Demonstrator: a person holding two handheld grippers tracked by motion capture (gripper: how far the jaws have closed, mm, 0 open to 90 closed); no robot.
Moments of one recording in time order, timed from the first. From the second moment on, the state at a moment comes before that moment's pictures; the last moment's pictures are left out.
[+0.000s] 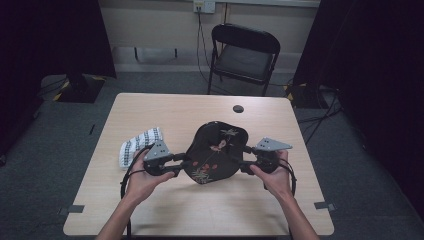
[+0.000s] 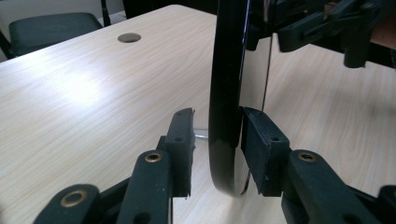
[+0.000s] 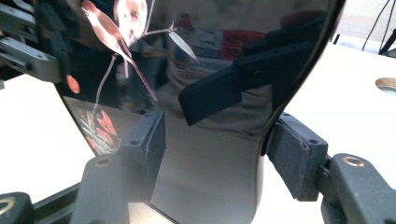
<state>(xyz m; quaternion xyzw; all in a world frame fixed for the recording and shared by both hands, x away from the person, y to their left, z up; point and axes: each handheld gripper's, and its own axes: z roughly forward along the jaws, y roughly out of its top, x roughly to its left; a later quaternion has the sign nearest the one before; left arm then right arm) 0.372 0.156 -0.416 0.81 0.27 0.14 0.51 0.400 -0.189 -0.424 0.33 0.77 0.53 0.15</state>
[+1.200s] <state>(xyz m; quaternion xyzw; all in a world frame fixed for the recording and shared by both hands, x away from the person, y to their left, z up) 0.378 0.169 -0.418 0.80 0.30 0.15 0.51 0.400 -0.197 -0.423 0.37 0.76 0.52 0.13</state>
